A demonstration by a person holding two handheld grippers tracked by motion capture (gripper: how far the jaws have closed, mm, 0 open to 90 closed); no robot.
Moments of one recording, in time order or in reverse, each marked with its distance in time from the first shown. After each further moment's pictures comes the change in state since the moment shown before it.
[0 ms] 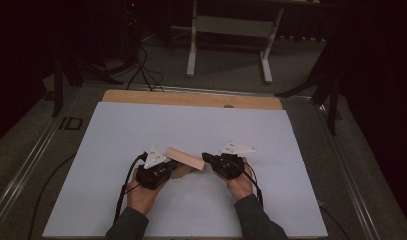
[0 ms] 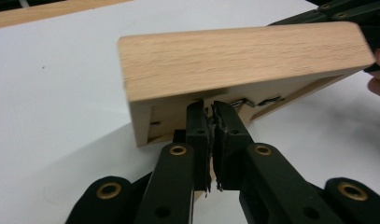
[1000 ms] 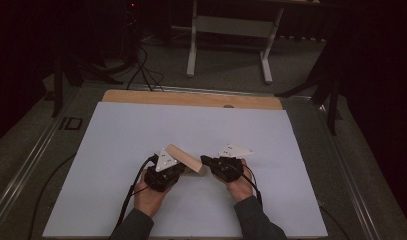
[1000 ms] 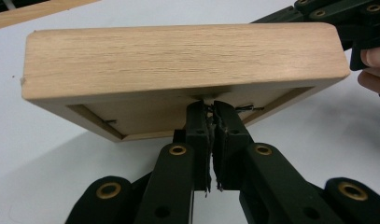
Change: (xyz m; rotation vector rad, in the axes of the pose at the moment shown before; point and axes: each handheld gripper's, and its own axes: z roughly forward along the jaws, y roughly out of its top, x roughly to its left) left arm -0.018 0.004 0.012 0.033 -0.011 0.049; right arm 0.007 -0.002 -0.001 0.018 0.009 -0.044
